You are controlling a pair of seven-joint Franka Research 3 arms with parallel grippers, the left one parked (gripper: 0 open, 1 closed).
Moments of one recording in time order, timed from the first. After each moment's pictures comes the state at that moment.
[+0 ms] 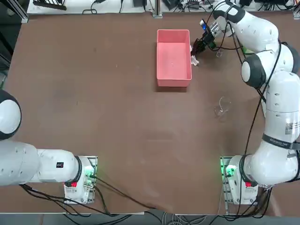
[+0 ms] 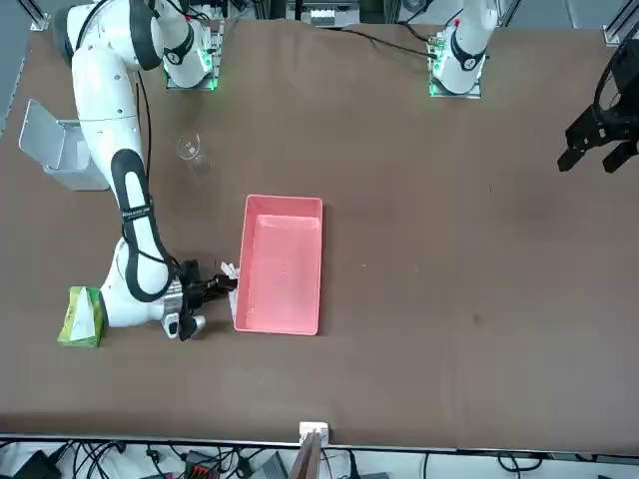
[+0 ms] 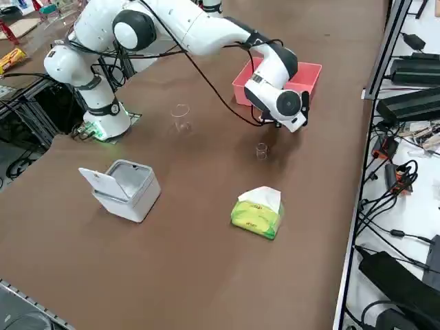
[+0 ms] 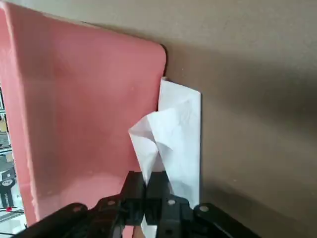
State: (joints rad) arm 0.18 0.99 -0.10 -1.27 0.92 1.82 -0.64
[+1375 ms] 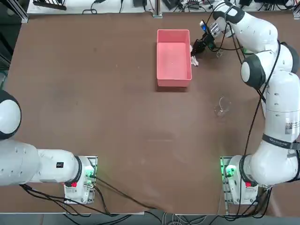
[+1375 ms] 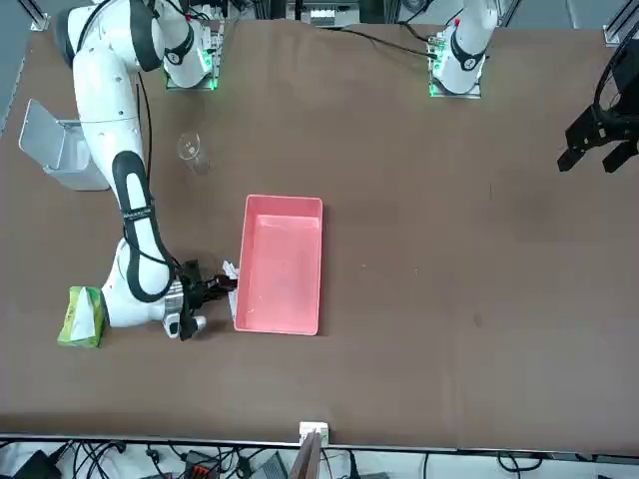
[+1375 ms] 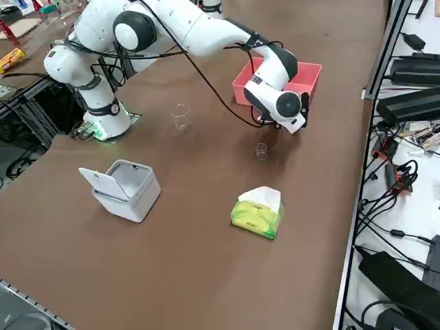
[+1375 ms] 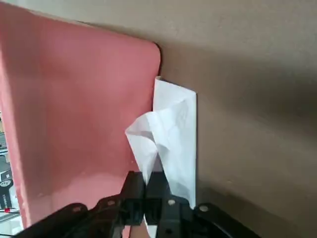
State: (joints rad) arm 0.18 1.00 -0.10 -1.26 0.92 1.82 -0.64
